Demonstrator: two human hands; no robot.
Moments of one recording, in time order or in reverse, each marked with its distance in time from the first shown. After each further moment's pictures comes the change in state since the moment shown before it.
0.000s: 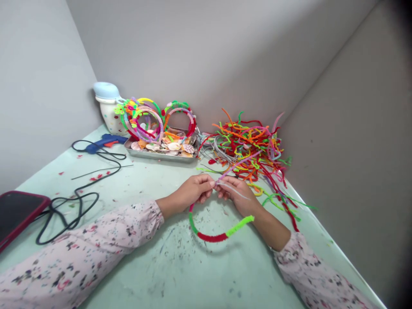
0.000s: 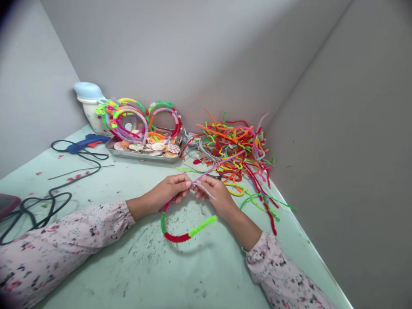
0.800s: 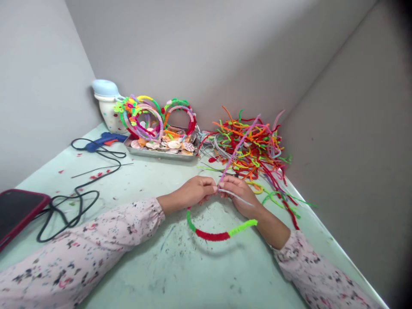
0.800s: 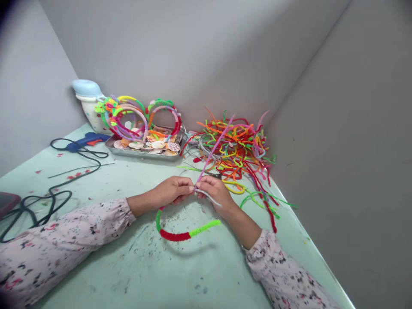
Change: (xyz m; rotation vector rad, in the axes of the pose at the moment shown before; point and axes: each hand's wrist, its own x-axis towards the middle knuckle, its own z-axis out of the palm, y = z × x) left_hand 0.003 0.001 -0.001 0.318 -0.066 -0.024; right_hand -0.003 -0.001 0.002 0.085 -0.004 0.019
